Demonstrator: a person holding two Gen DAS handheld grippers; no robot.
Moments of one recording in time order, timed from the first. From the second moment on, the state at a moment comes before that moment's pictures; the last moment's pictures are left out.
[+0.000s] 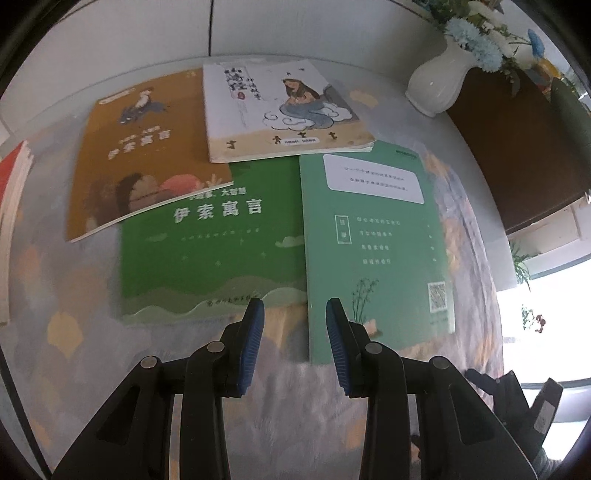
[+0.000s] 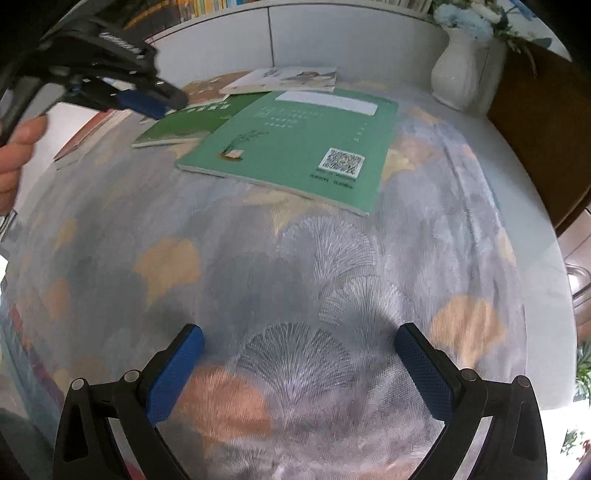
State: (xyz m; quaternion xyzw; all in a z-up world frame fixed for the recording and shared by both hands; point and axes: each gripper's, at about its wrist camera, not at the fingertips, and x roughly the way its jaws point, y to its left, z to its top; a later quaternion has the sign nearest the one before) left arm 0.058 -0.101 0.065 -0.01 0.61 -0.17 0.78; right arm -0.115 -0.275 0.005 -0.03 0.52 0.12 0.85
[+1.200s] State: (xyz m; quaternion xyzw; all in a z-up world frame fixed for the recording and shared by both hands) left arm 0.023 -0.151 0.032 0.01 0.62 -0.28 0.73; right arm -0.017 -0.351 0.017 0.16 0.54 0.11 0.82
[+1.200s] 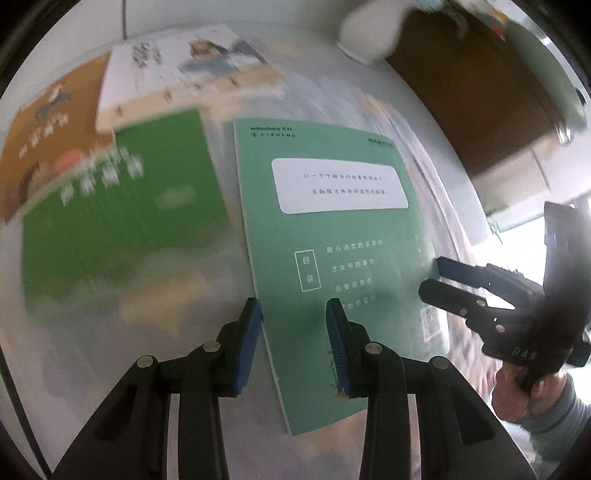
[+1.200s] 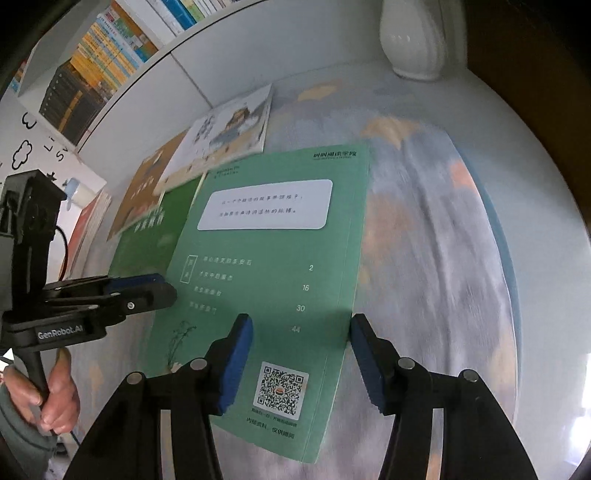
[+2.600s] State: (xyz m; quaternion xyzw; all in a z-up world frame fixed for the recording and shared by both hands) left arm -0.055 0.065 0.068 -0.10 0.60 -0.10 0.79; right arm -0.057 -0.180 0.029 0.18 0.57 0.23 0.77
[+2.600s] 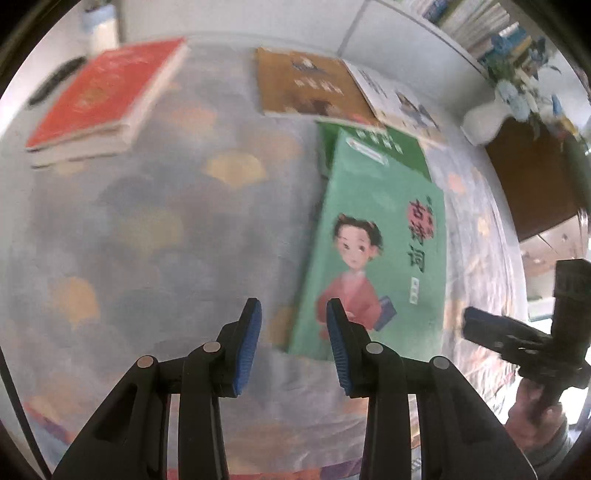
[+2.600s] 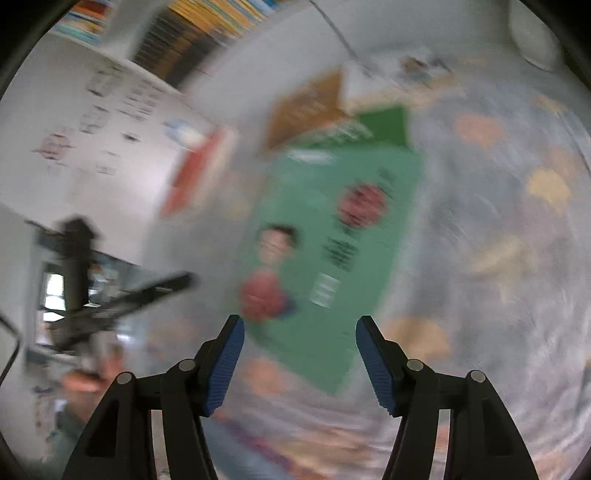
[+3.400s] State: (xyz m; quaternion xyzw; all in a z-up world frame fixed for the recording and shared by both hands) left arm -0.070 0.020 0.030 -0.07 0.61 -0.13 0.78; right arm -0.071 -0.183 0.003 0.09 0.57 0.21 0.79
